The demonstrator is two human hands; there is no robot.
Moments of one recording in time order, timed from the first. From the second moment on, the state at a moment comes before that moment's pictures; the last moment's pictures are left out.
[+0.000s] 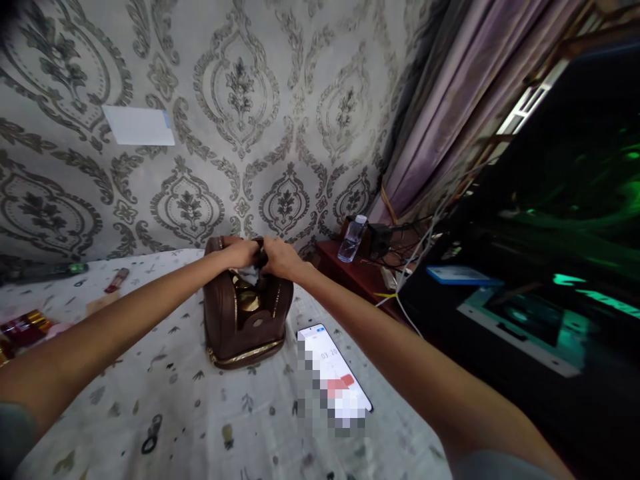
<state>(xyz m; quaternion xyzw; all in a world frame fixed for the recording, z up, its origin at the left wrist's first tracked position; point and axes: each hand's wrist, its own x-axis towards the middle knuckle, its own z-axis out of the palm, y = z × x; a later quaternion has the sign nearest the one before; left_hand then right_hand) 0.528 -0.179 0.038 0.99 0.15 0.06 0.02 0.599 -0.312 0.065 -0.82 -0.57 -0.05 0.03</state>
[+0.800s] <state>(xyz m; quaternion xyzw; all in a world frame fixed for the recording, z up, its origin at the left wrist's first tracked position) 0.527 -0.186 0.039 0.98 0.18 0.04 0.05 0.565 -0.332 0.078 -0.81 -0.56 -0.10 -0.13</state>
